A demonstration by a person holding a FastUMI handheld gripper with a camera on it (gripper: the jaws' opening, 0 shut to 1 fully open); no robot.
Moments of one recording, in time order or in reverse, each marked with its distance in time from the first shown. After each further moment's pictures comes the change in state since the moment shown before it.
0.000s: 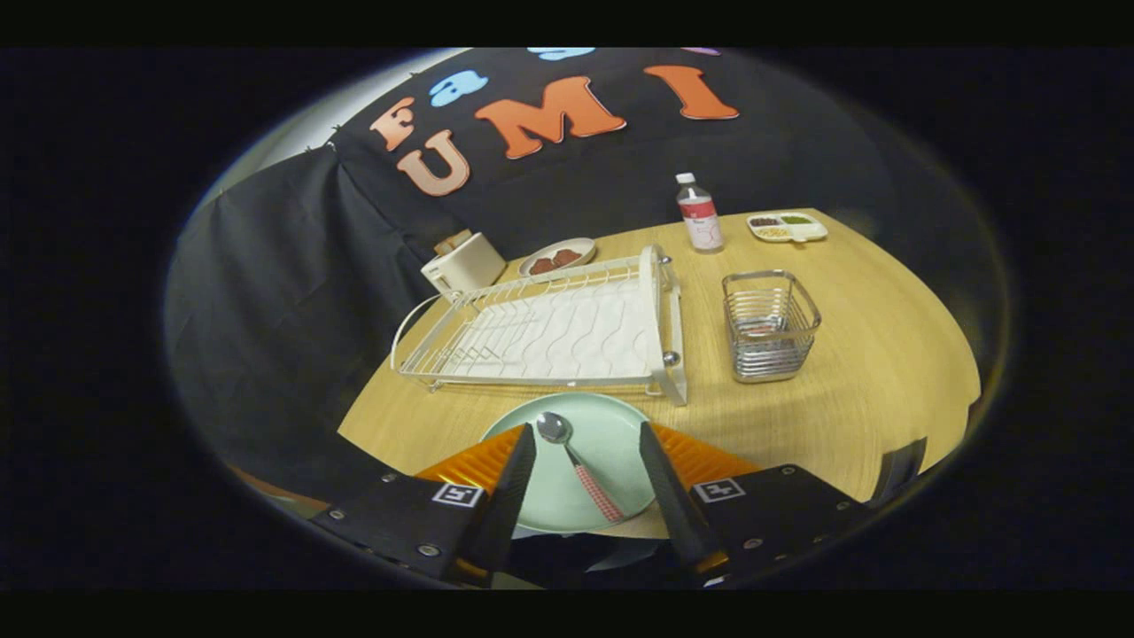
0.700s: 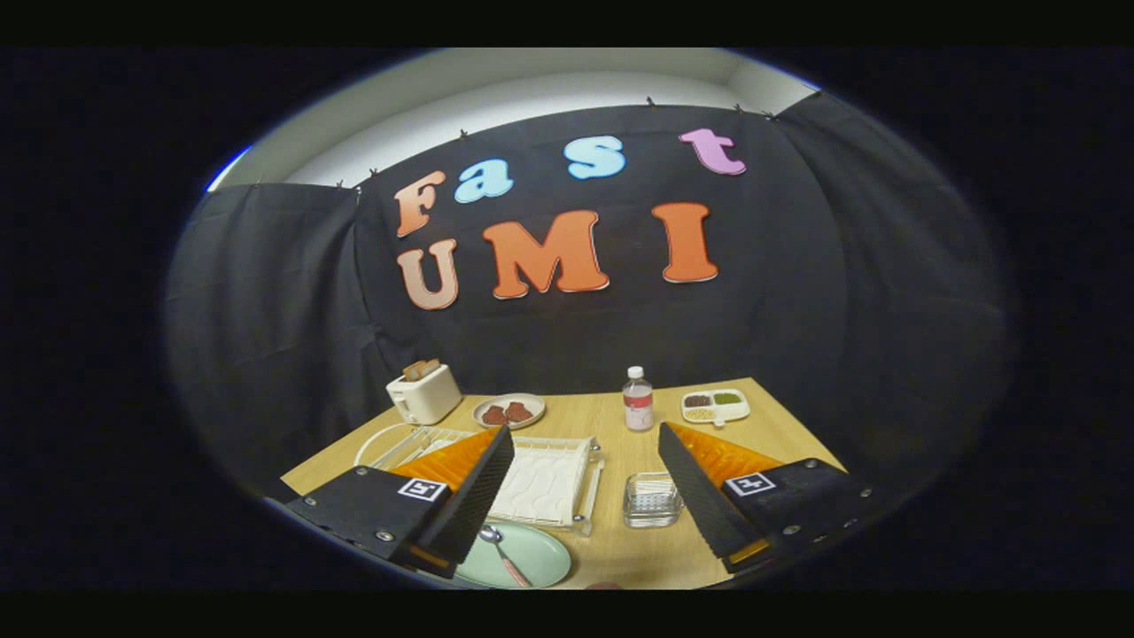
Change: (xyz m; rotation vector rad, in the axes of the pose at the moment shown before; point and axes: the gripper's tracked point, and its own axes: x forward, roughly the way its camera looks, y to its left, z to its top) arm -0.107 -0.019 0.194 -0.179 -0.549 -0.182
